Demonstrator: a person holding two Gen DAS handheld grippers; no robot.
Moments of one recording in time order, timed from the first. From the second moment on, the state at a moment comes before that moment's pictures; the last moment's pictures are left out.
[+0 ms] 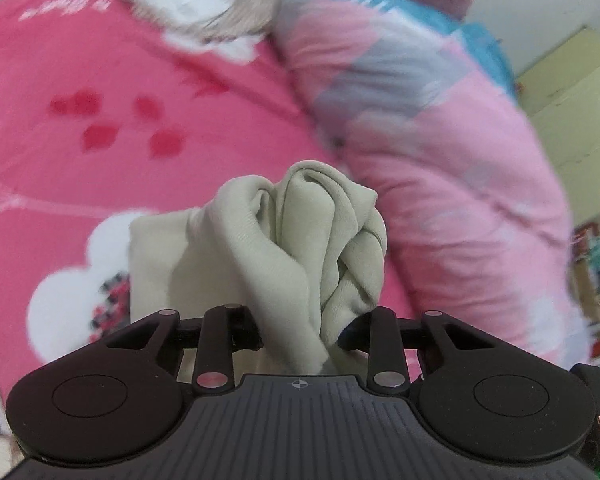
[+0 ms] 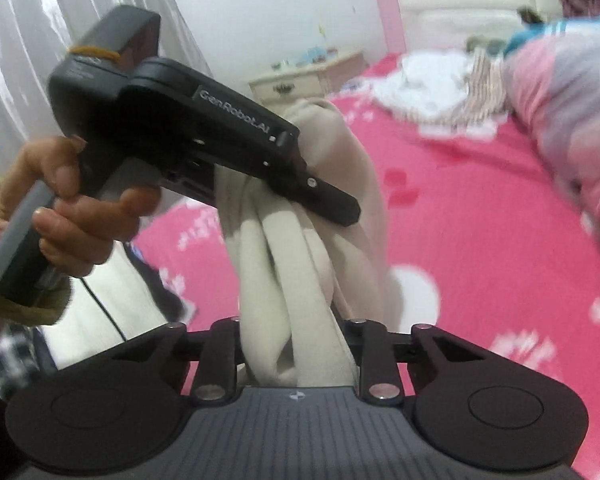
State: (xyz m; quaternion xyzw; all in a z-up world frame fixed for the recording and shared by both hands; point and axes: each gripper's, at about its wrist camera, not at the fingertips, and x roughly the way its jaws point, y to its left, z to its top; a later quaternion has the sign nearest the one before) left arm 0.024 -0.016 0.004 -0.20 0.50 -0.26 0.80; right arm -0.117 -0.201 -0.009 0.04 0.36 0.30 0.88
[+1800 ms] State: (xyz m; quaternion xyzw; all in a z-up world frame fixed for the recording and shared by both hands) left arm -0.049 0.141 -0.211 -0.49 0.49 -0.22 0.69; right arm -0.111 -0.091 -0.115 -0.15 0.38 0.38 0.83
